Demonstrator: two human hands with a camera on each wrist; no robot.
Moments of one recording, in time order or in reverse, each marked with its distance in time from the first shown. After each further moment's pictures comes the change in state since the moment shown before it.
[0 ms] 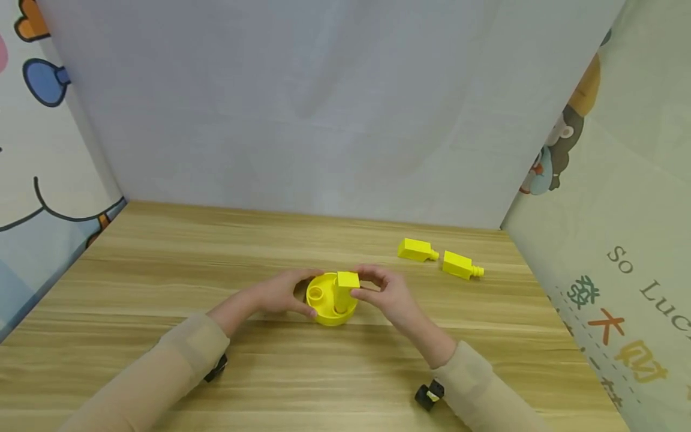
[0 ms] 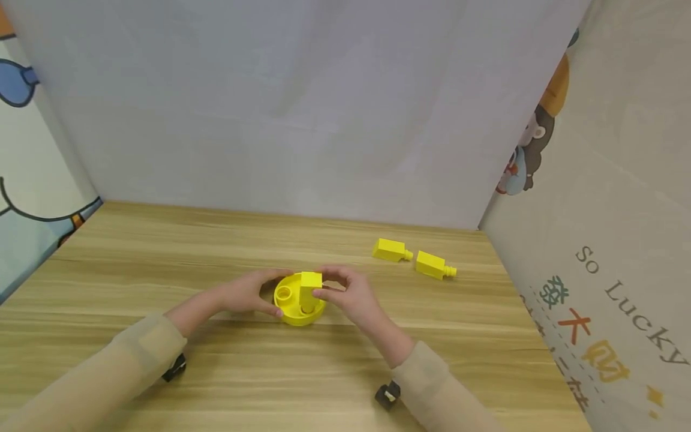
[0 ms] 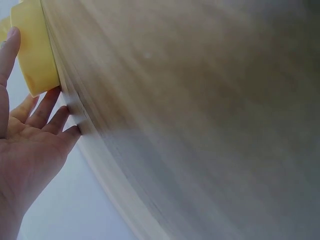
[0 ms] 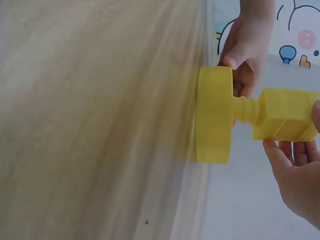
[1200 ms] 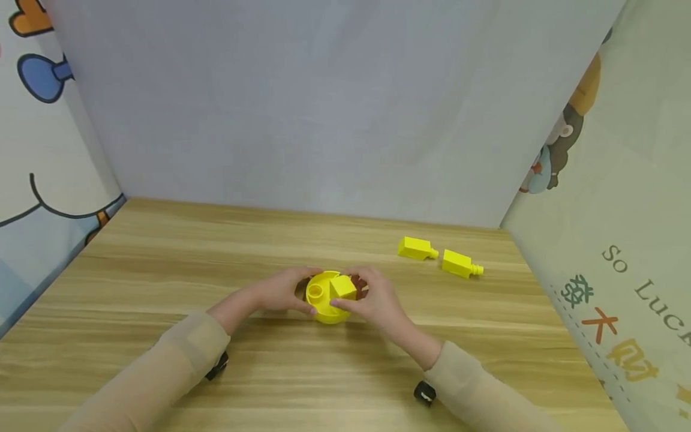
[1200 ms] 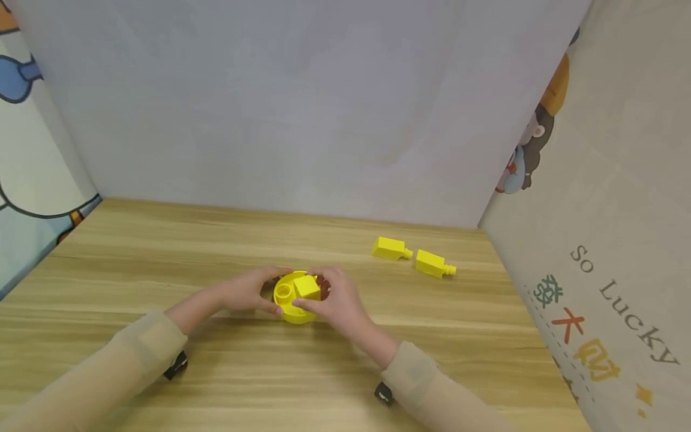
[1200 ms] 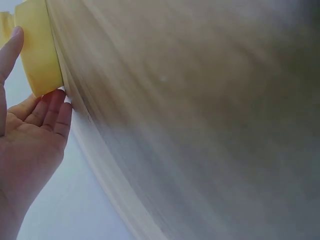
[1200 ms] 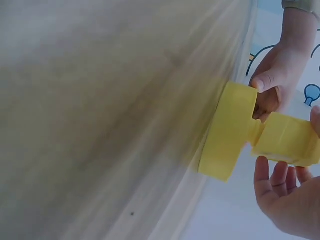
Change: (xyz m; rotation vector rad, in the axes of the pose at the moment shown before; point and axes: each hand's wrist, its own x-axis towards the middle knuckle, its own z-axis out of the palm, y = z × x) left_hand -0.006 0.013 0.012 0.001 0.009 0.034; right_hand -0.012 -0.008 0.022 -0.516 0.074 -0.104
